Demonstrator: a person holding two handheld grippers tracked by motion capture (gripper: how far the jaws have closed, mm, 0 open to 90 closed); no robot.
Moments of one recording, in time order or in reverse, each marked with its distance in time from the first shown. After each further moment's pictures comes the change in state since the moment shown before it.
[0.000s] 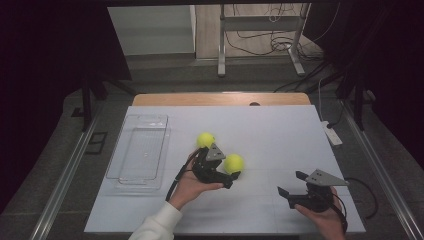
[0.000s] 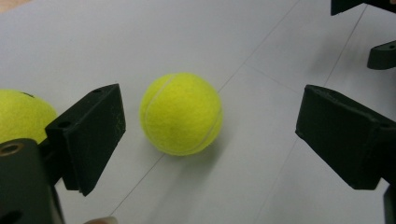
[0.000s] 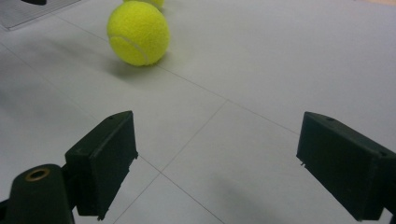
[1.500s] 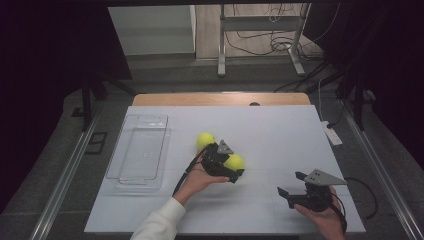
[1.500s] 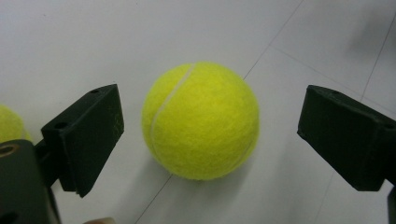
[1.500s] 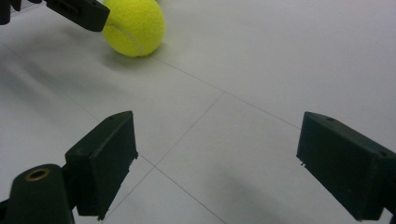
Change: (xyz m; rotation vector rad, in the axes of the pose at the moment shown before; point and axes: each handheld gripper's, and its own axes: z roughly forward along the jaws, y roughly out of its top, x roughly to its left) left arm 0.017 0.003 0.048 0.108 -0.022 0.012; right arm -0.002 -0.003 0.004 0.029 -0.006 -0.002
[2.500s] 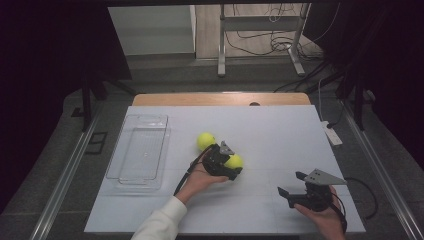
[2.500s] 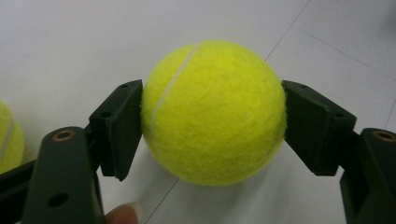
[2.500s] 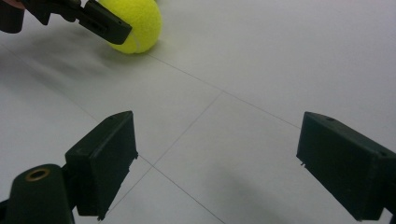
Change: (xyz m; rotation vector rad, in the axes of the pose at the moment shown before) left arm 0.005 -0.005 0.011 0.036 0.014 -0.004; right arm -0.001 0.000 0.000 0.000 -0.003 0.004
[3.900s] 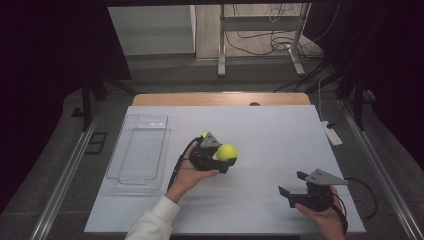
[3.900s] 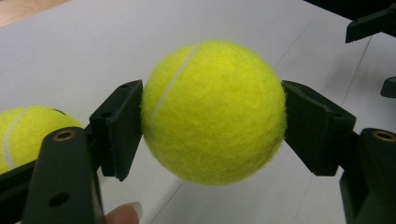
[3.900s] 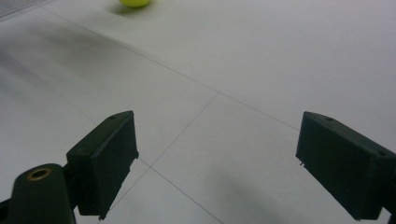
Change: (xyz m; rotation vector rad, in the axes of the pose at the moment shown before) left arm 0.007 0.005 -0.059 -0.186 -0.016 -0.053; right arm 0.000 0.001 -0.002 -0.006 -0.015 0.007
